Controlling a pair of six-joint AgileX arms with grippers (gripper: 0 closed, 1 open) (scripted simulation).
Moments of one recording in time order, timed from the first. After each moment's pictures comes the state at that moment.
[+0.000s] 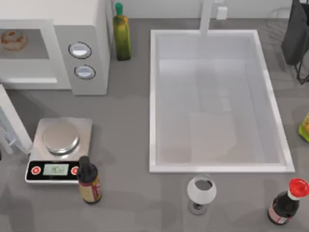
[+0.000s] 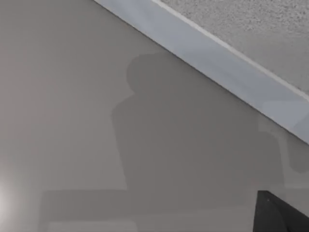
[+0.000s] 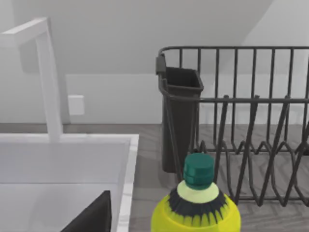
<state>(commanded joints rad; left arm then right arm) 0.33 1.17 0.41 -0.09 0.25 0.27 0.00 0.00 0.00 0.00 0.00 0.00</state>
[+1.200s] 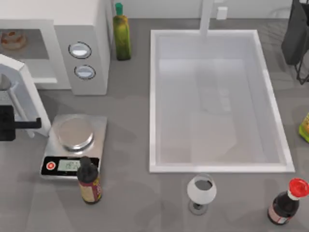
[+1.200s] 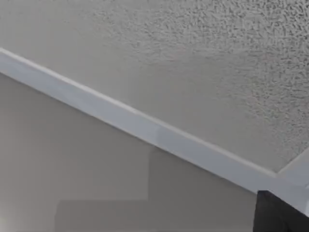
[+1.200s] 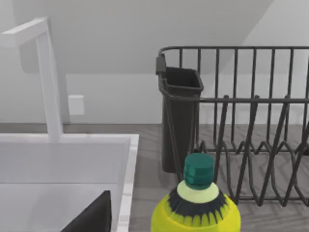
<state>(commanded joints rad) 0.01 1.35 0.53 0.07 0.02 0.03 0.00 0.00 0.00 0.00 0.00 0.00</state>
